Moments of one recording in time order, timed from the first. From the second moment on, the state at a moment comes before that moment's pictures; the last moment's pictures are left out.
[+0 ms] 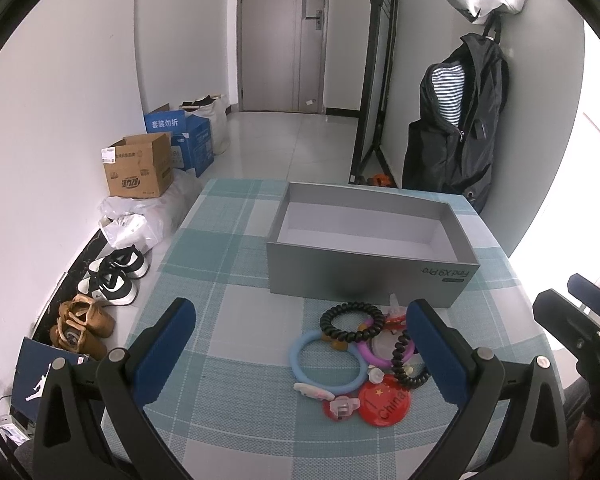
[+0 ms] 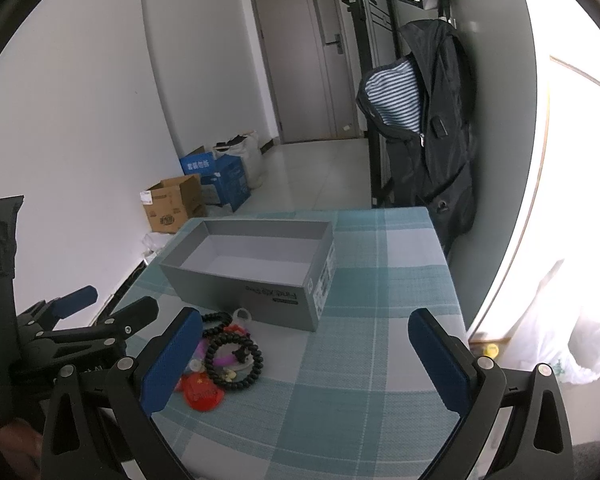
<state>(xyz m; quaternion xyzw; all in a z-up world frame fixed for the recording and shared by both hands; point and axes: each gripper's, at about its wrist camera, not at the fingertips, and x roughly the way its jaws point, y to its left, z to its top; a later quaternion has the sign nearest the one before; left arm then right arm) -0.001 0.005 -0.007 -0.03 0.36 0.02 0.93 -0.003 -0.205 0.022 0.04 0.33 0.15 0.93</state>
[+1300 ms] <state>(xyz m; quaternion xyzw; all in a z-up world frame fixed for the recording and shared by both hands) 0.020 0.062 -0.032 -0.13 0.44 -0.02 0.89 0.036 -0.144 -0.045 0.03 0.47 0.26 0.84</state>
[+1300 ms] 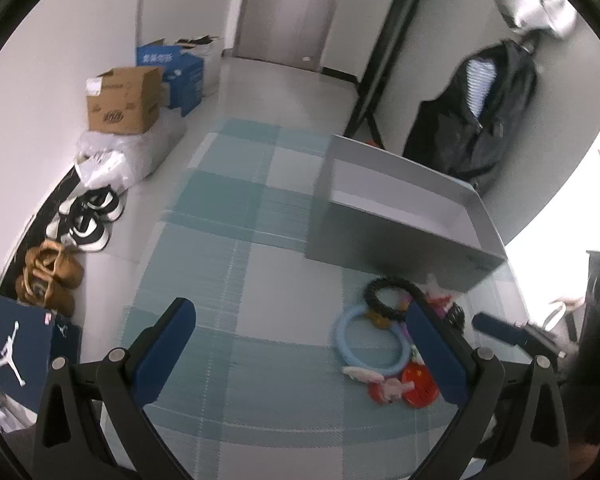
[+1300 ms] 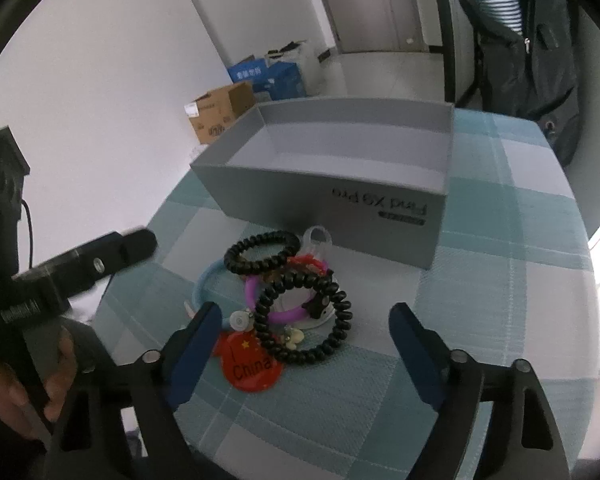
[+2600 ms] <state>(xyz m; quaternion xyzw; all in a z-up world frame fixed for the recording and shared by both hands) 0.035 0.019 -0.060 -0.01 0.54 -0.09 0.84 0.033 -0.187 -0.021 0.08 0.43 0.26 0.86</state>
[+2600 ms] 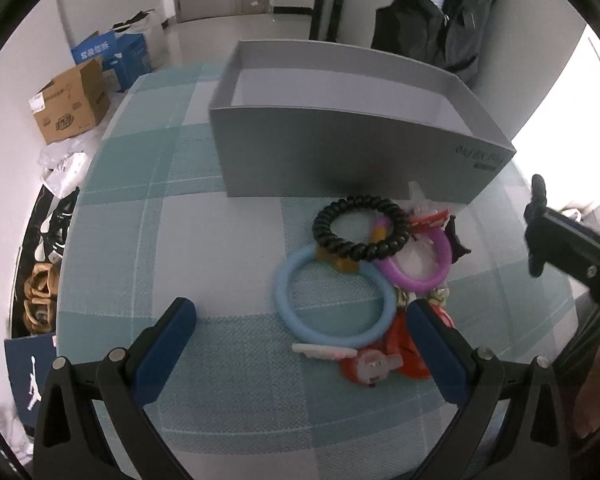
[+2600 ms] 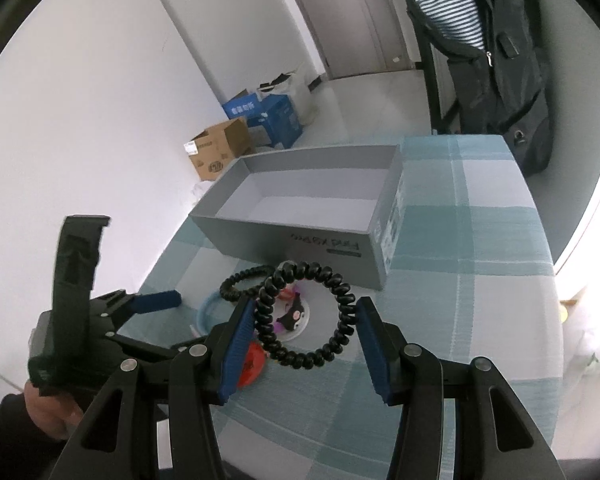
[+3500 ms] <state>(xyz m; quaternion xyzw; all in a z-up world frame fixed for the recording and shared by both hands) 0.048 0.019 -0.058 0.05 0.57 -0.13 0.81 0.028 -0.215 0.004 0.13 0.40 0.26 0.87</state>
